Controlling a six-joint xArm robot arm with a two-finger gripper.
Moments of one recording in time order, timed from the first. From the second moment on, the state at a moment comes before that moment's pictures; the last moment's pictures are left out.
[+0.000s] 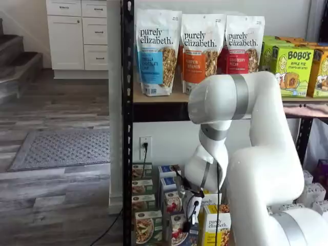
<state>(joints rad) 0.06 0.83 -1.21 0.60 0.30 -2.06</state>
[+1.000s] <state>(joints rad) 0.10 0.47 -0.80 0.62 0.29 -2.05</state>
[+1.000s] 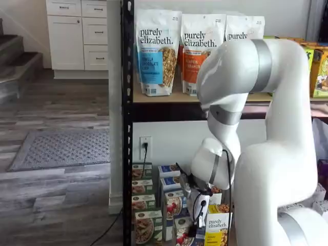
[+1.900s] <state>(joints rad) 0.12 0.12 -0.62 0.20 0.46 -1.61</state>
